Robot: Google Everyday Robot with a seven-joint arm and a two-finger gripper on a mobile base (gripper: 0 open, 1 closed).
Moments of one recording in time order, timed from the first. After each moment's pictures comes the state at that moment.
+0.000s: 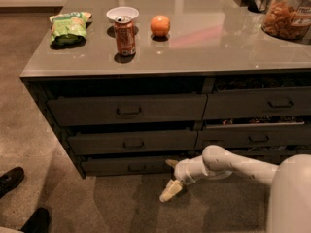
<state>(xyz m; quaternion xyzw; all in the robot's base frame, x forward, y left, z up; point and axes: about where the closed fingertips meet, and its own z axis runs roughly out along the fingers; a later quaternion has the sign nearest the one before) 0.532 -0.049 0.373 -0.55 0.71 0.33 0.28</state>
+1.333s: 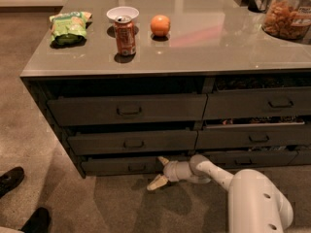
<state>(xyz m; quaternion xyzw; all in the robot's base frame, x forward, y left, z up) 0.635 -0.009 0.242 -0.47 0.72 0.34 0.38</state>
